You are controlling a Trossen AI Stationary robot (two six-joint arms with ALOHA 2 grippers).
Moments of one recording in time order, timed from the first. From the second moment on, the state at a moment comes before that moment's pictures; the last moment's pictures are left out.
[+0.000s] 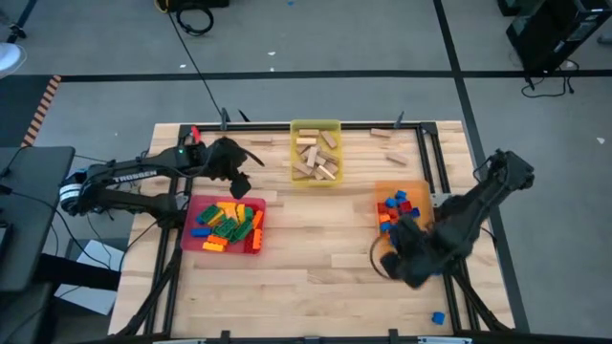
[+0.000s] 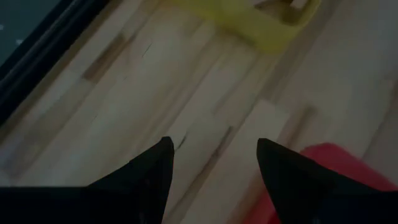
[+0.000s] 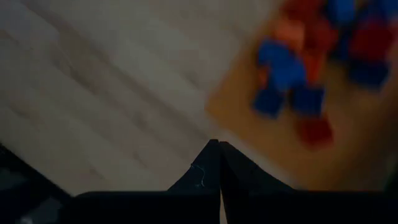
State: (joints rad) left arm 0.38 1.05 0.79 -0.70 -0.14 -0.16; right arm 0.72 1.45 1.33 -1.38 0.23 1.70
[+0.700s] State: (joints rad) left arm 0.37 1.05 0.79 -0.62 -0.02 -0.35; right arm 0.89 1.59 1.33 -1.24 -0.47 1.81
